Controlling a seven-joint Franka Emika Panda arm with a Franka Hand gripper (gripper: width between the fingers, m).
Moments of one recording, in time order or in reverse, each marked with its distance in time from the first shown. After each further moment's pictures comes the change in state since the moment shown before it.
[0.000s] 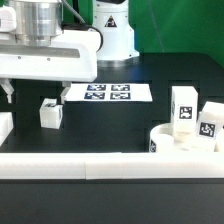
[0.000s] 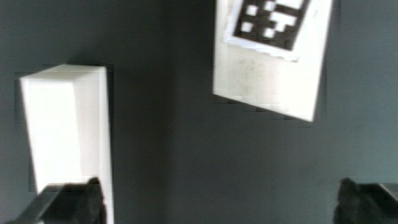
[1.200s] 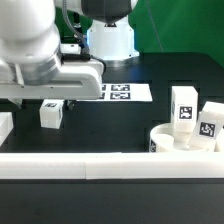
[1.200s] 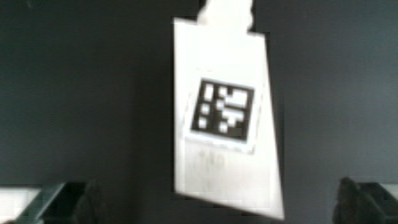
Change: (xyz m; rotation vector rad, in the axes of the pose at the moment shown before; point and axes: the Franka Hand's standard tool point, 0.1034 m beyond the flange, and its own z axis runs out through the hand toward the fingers) arm -0.016 -0.011 0.019 0.066 -0.665 0.027
